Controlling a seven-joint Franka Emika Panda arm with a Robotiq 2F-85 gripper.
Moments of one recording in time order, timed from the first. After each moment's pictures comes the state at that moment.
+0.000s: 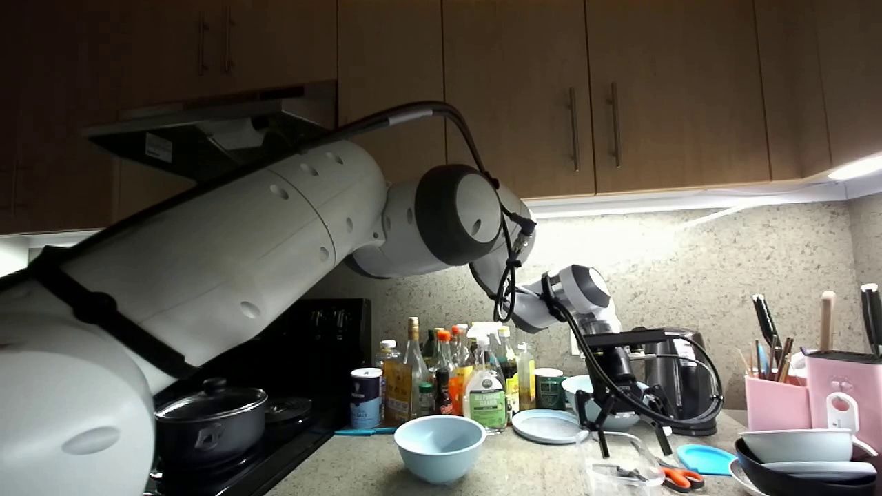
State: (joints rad) arm -0.15 0.90 -0.09 -1.10 -0.35 1.54 -0.54
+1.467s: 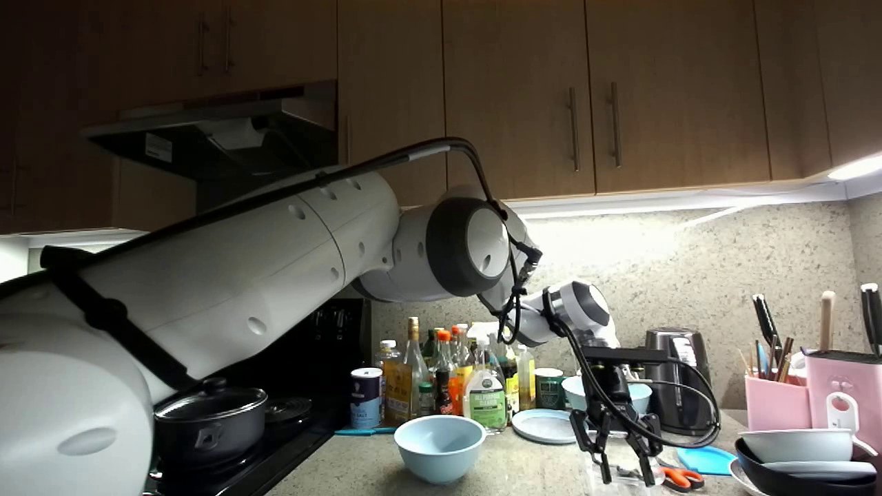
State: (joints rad) arm -0.16 1.00 -0.07 -1.00 -0.35 1.41 -0.66
